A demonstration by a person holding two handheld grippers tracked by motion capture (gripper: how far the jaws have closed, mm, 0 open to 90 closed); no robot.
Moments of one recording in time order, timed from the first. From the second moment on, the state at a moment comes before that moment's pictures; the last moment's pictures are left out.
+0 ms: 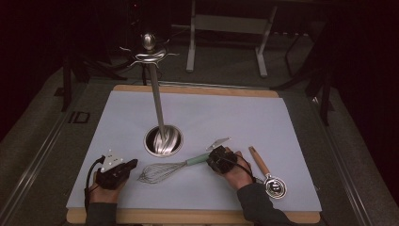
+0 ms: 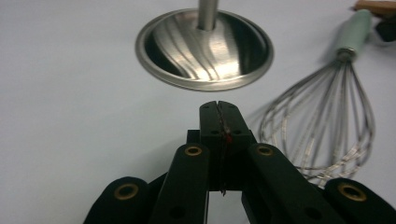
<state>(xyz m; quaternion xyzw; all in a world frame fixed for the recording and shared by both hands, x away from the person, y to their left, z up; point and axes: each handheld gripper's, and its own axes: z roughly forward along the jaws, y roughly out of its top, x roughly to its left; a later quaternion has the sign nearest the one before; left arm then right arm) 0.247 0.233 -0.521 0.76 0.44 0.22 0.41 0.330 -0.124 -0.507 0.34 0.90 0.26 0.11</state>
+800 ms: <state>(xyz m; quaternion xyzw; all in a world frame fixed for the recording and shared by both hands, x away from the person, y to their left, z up) 0.239 0.228 -0.516 0.78 0.42 0.21 0.42 0.381 -0.093 -0.514 0.35 0.89 0.25 0.11</state>
